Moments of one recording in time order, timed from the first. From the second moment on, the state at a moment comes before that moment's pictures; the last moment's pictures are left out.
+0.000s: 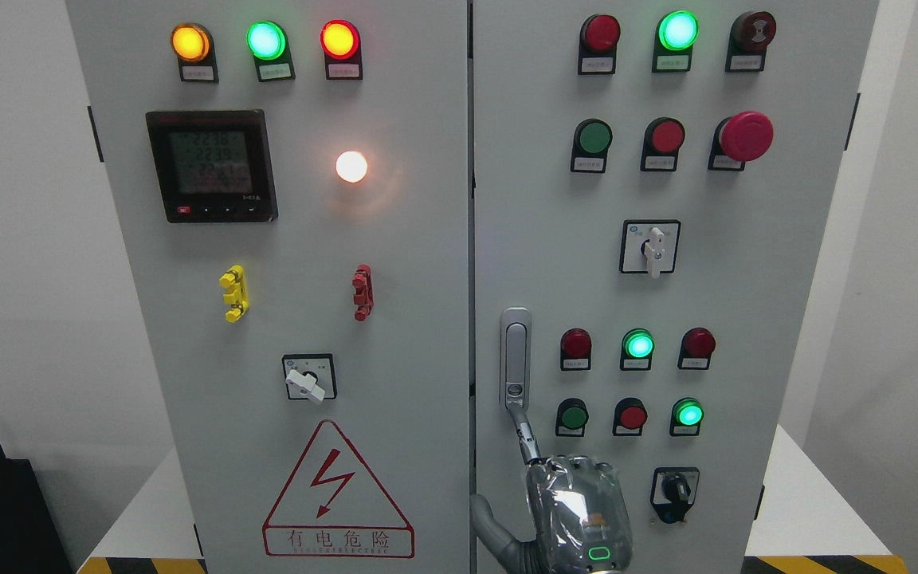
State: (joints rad) left arm -0.05 -0.04 0.00 0.00 0.12 -0.12 -0.14; right arm -0.28 0.14 0.32 -1.75 1.48 0.19 0.00
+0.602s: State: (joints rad) left arm -0.05 -0.04 0.00 0.00 0.12 -0.12 -0.14; right arm -0.29 0.14 0.32 -1.75 1.48 0.19 0.01
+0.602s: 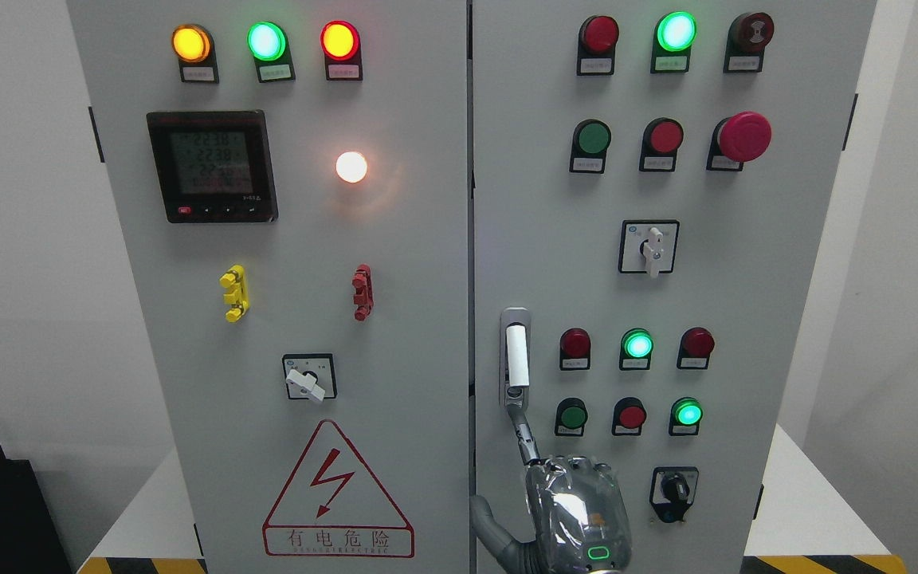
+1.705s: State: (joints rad) left arm -0.05 -0.04 0.00 0.00 0.12 -0.12 -0.14; right arm -0.29 0.14 0.32 -1.77 1.48 0.19 0.00
